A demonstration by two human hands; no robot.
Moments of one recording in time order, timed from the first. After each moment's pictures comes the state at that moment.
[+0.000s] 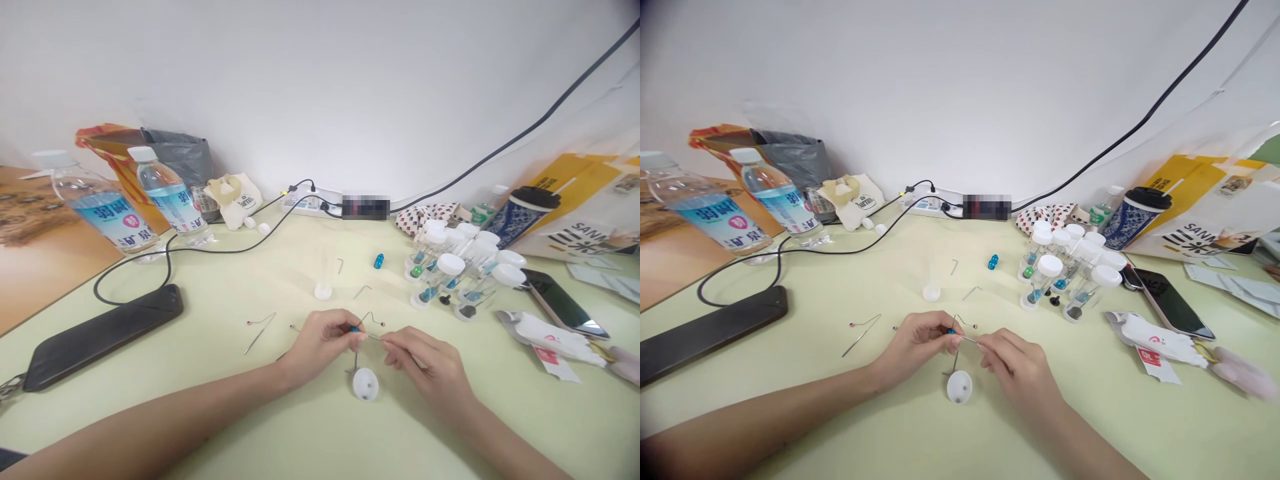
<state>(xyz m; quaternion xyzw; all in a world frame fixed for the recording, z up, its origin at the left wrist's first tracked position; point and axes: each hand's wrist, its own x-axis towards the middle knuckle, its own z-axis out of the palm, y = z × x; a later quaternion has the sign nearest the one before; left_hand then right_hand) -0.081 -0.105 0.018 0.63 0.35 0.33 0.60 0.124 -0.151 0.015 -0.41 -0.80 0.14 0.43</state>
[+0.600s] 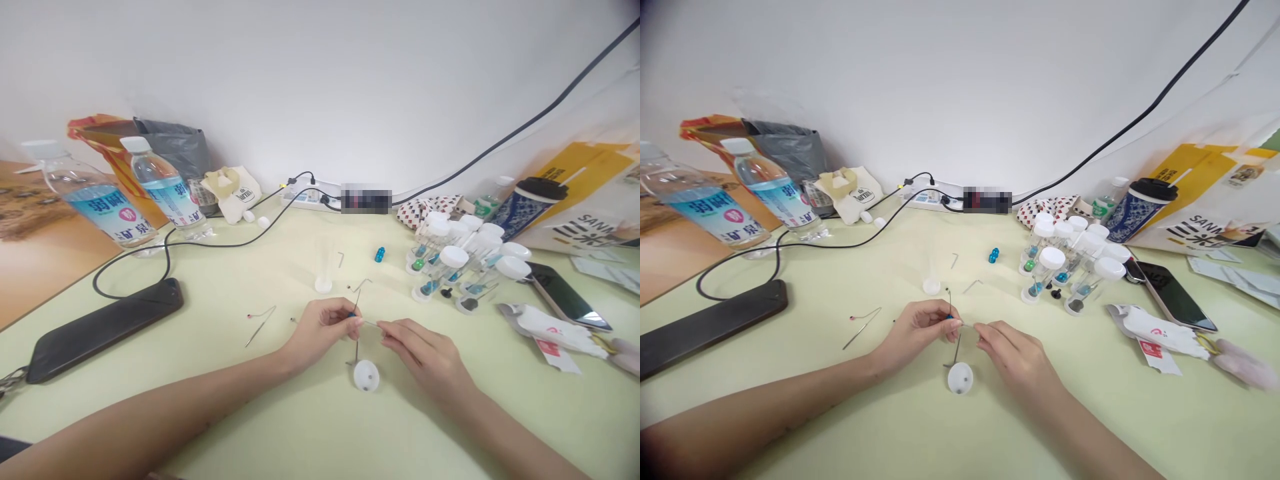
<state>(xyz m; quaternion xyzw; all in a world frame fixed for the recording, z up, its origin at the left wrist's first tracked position) -0.080 -0.100 0.018 0.60 0.37 0.34 0.63 0.125 -0.146 0.009 -0.40 -0.83 0.00 0.38</state>
